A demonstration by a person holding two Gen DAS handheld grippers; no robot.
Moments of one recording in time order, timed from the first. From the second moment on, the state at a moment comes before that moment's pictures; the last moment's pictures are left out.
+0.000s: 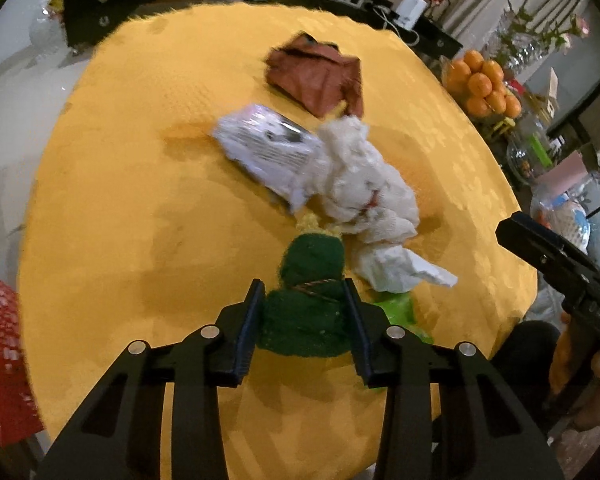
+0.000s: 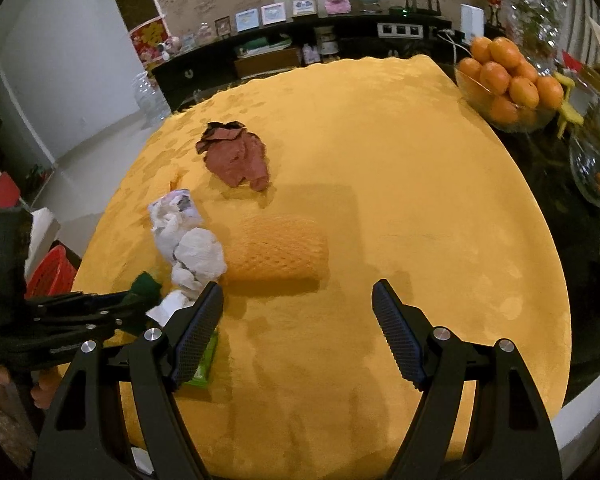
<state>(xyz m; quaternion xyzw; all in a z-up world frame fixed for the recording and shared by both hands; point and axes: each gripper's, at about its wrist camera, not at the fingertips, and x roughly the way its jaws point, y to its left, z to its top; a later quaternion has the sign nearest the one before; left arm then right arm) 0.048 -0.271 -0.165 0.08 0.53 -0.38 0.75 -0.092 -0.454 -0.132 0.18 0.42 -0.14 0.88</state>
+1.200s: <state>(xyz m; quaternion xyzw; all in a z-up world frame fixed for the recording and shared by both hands) 0.066 -0.132 -0.118 0.04 0.48 -0.26 0.84 0.021 -0.389 -0.169 0.06 0.50 -0.04 0.86</state>
